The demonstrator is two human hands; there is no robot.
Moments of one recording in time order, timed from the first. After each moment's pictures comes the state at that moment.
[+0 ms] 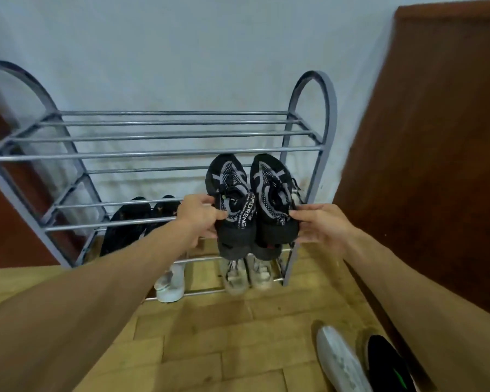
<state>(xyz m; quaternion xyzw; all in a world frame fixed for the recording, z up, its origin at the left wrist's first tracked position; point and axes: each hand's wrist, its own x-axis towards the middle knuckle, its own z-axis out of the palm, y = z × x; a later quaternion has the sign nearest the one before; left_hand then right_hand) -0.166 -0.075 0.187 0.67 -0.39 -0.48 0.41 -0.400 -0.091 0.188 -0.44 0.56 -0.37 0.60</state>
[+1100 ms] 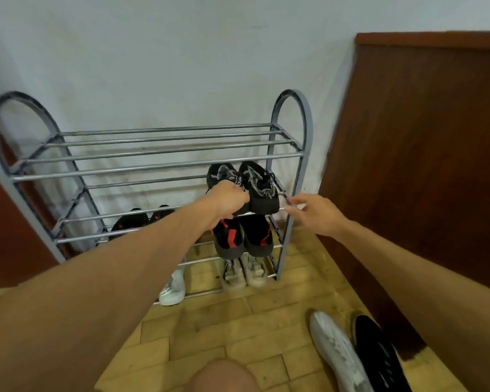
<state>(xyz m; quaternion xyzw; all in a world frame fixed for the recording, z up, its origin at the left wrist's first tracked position) -0.202 -0.056 0.250 0.65 -0.56 -0.42 0.30 -0.400 -0.059 0.221 -0.73 0.63 -0.16 0.21</state>
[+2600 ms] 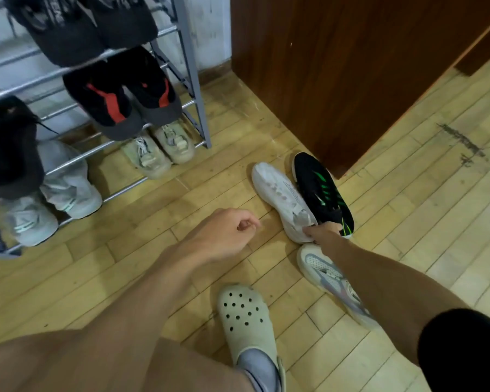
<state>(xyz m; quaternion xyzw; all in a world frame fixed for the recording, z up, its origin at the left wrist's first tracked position) -0.298 0.085 0.039 0.47 -0.75 -0.47 -0.05 -0.538 0.134 -0.133 -0.01 0.89 -0.19 0.42</state>
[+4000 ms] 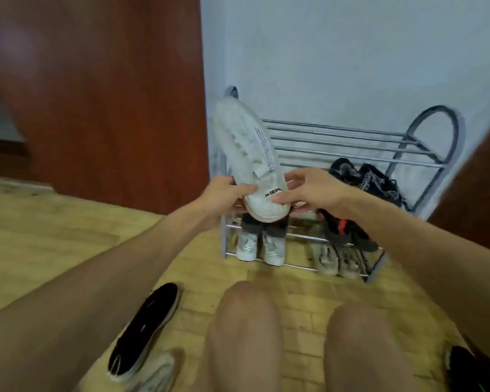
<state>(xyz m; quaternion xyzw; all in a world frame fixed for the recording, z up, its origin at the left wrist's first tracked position) 0.029 0.162 0.270 0.61 -0.41 -0.45 0.51 -0.144 0.088 0.304 -0.74 0.43 -0.15 0.49</state>
